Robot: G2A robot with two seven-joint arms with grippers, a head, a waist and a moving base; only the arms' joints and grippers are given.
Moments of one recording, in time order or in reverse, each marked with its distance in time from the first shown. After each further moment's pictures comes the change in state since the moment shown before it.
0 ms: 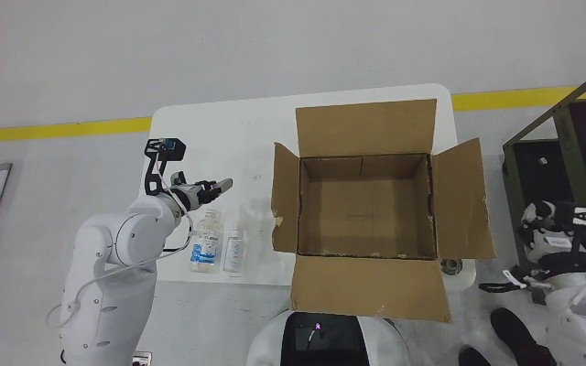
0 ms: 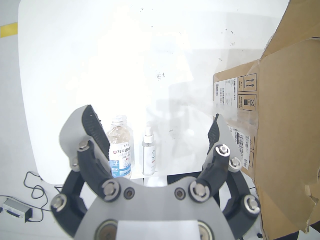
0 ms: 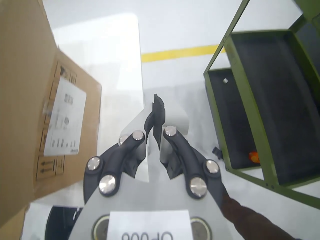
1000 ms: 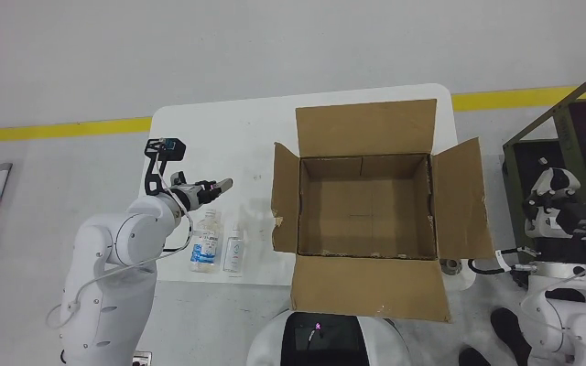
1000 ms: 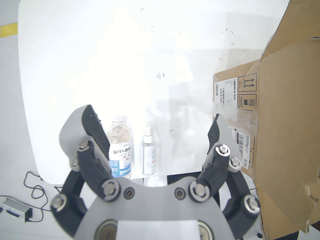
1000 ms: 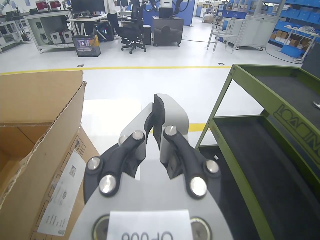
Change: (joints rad) left arm 0.000 0.000 0.000 0.000 0.000 0.000 0.000; right arm 0.068 -0.009 -0.099 0.127 -0.187 -0.037 -0.534
